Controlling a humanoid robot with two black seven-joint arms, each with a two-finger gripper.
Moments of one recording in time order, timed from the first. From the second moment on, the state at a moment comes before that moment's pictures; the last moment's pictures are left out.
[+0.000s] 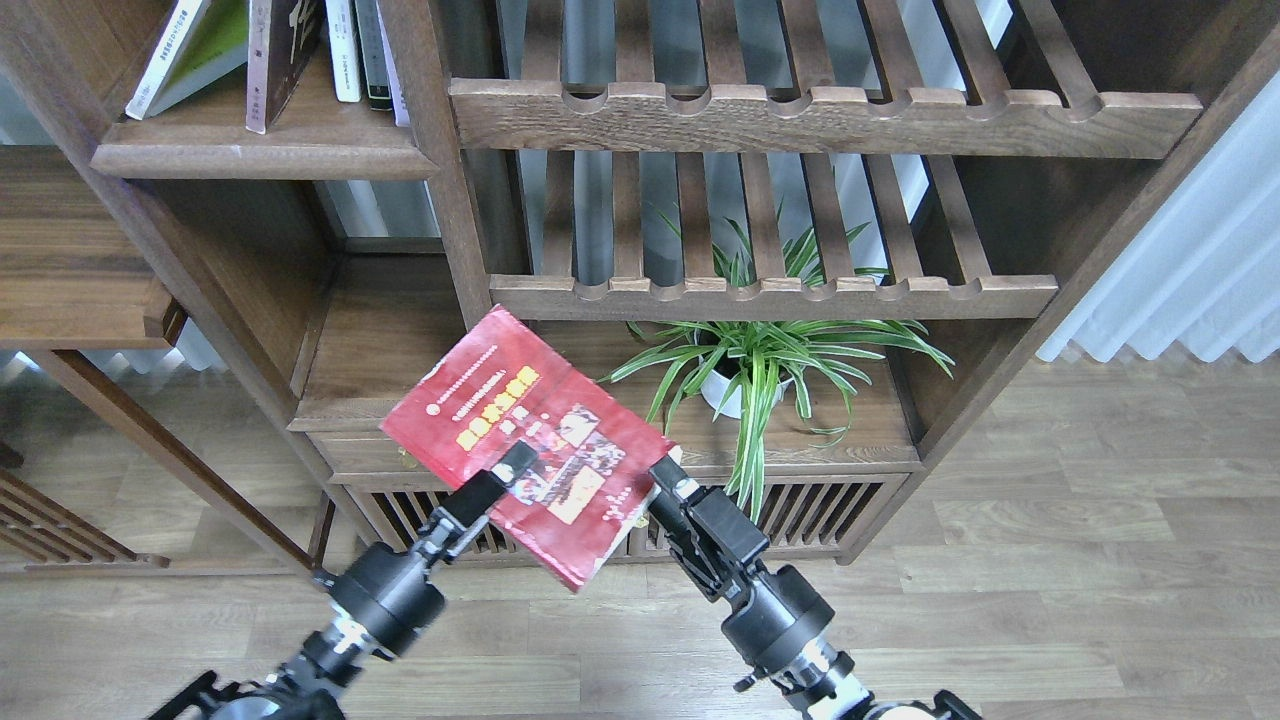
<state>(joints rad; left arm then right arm) 0.07 0.25 -0.97 -1.38 0.08 -0.49 0.03 -0.14 0.01 0.97 1.28 0.10 0.58 -0.11</state>
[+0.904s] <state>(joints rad) -0.18 0.50 -1.32 -1.38 0.08 -0.49 0.03 -0.07 0.02 0.97 1.18 0.10 0.58 -0.11</state>
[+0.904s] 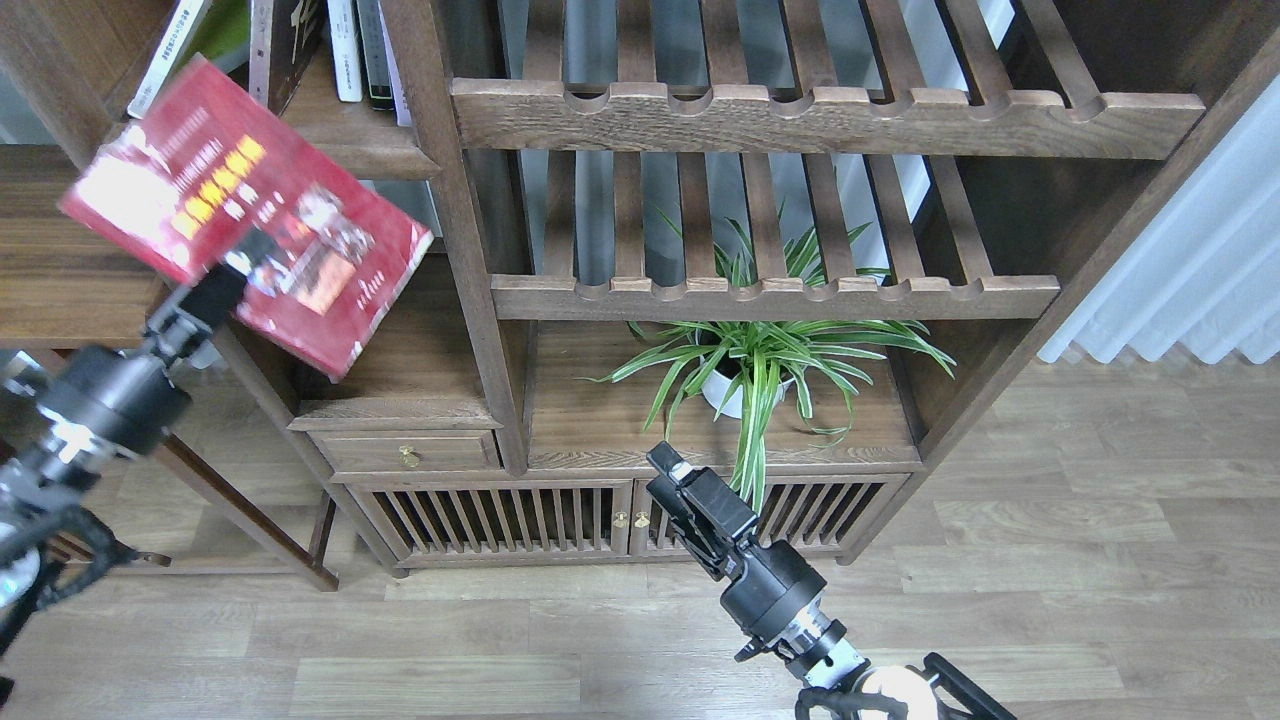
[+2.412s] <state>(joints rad) -0.45 0.73 -1.47 -1.34 0.00 -0.49 0.04 -0.07 0.01 0.97 1.17 0.09 0.58 -0.11</state>
